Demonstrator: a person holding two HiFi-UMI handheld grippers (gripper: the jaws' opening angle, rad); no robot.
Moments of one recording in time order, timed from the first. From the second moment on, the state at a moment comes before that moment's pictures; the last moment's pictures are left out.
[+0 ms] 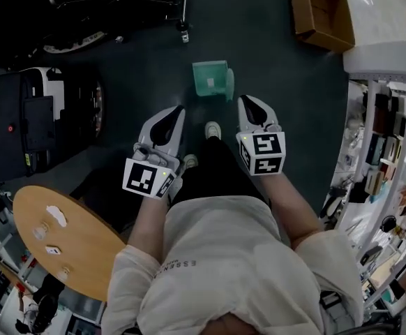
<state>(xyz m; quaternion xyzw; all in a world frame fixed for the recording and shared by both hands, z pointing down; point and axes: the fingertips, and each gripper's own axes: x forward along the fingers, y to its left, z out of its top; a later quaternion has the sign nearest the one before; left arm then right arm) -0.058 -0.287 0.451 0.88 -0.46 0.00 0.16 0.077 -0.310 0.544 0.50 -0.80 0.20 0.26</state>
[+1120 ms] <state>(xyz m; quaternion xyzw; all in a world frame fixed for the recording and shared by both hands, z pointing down) -0.072 -0.352 0.597 0.82 -0.50 0.04 0.27 0.067 -0.371 0.766 0.43 -0.72 0.41 0.36</state>
